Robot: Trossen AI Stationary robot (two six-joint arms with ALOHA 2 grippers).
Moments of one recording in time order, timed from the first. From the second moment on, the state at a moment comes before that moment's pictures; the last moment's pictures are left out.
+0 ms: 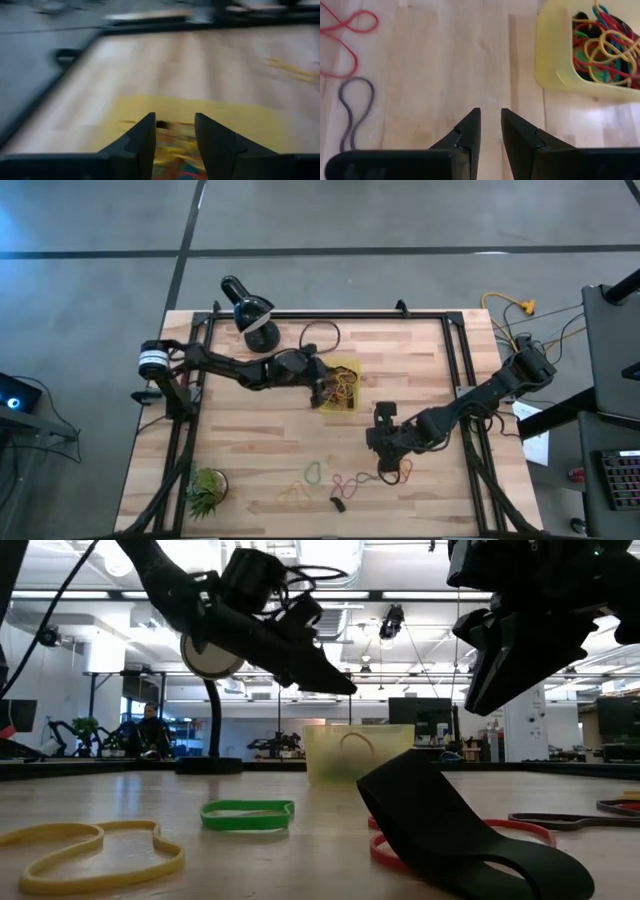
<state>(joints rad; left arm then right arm) 0.14 1.70 0.86 0.50 -0.06 0.11 0.47 1.56 0.92 -0.50 0.40 0.35</state>
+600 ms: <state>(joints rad) -0.27 1.57 0.86 0.10 0.05 0.13 0.47 1.56 0.80 -0.10 0.25 0.18</state>
